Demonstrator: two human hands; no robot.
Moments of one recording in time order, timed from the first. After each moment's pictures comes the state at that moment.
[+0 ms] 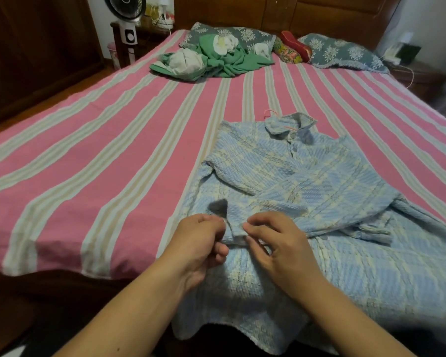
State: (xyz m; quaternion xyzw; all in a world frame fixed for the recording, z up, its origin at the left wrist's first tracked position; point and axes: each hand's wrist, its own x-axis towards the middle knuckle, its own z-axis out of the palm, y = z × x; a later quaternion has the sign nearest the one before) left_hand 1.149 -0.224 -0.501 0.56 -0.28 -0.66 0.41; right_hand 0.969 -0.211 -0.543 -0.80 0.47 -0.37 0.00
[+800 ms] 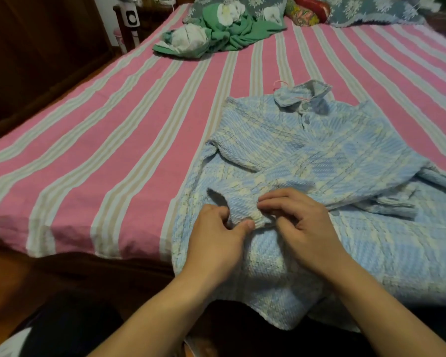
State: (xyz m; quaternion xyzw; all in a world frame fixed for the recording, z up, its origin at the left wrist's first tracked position) left_hand 1.126 -0.194 -0.514 0.66 -0.57 -0.36 0.34; right_hand 0.951 -0.208 -0.533 -0.74 0.47 -0.44 0.19
